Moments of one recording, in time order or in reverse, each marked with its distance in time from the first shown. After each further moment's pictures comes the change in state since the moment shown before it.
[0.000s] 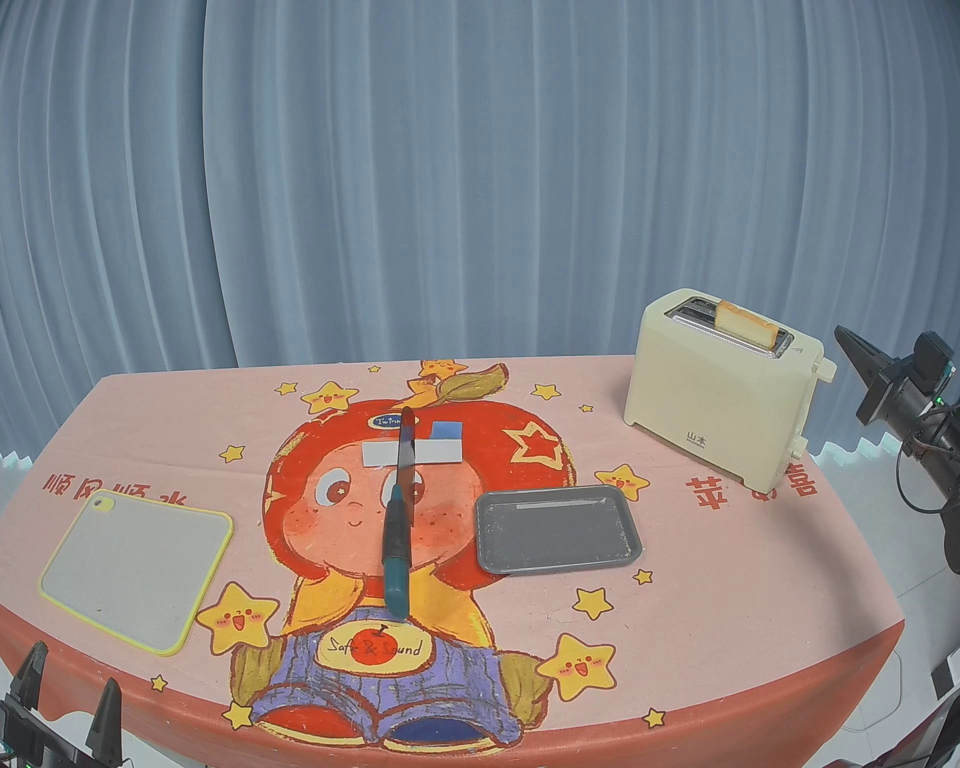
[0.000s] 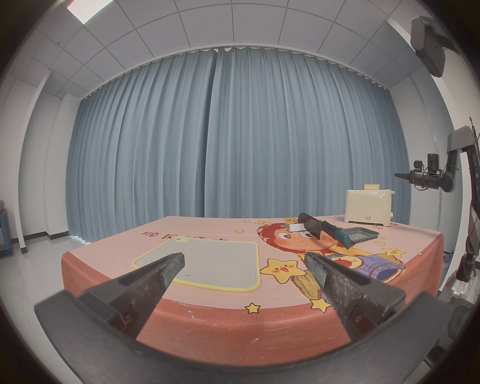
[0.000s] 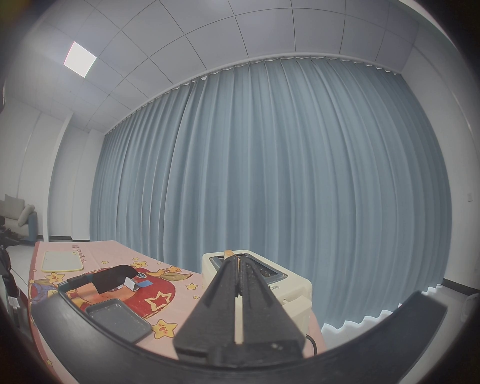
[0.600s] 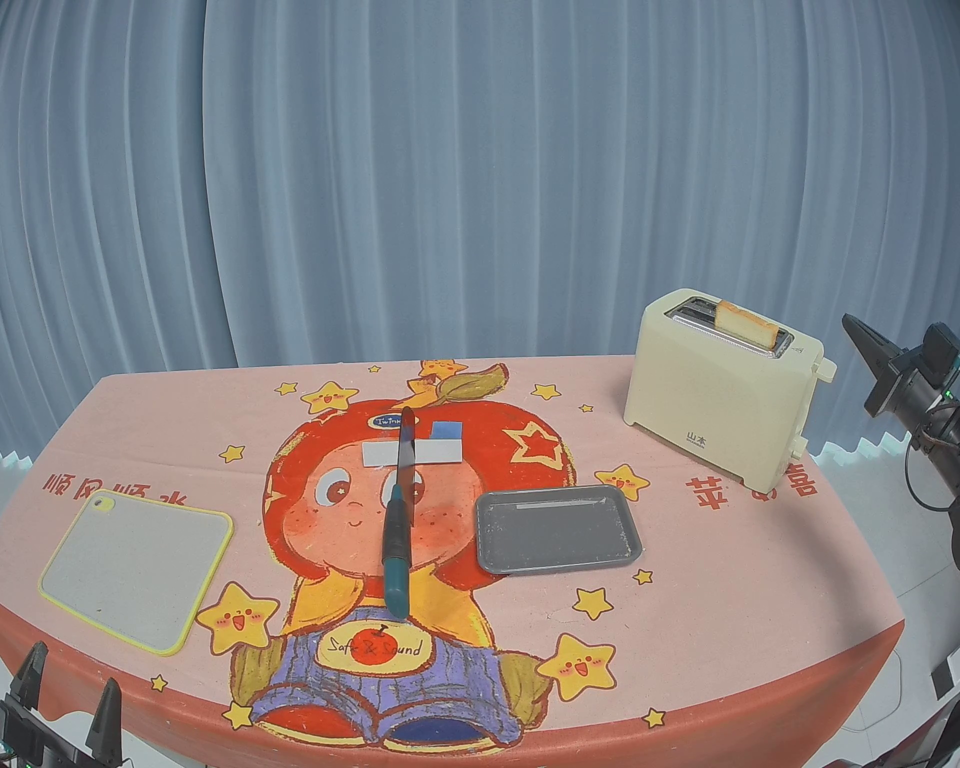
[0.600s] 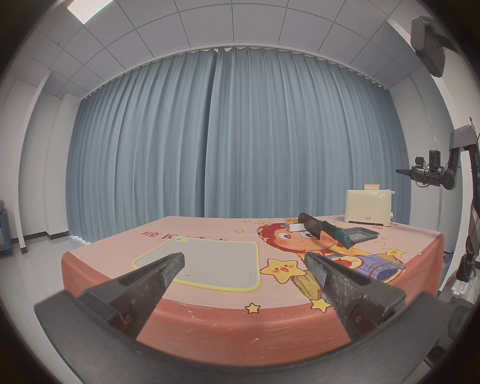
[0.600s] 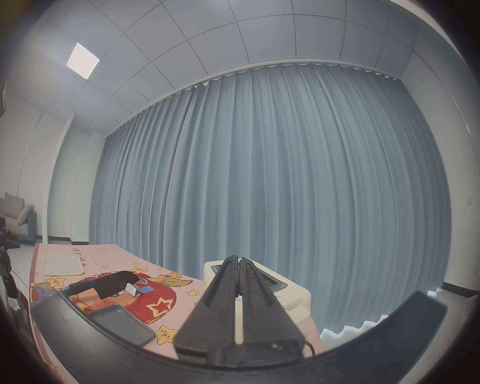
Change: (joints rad) left arm 0.000 0.000 0.000 0.000 0.000 0.000; right arm 0.004 -0.046 -0.005 0.015 -0.008 0.004
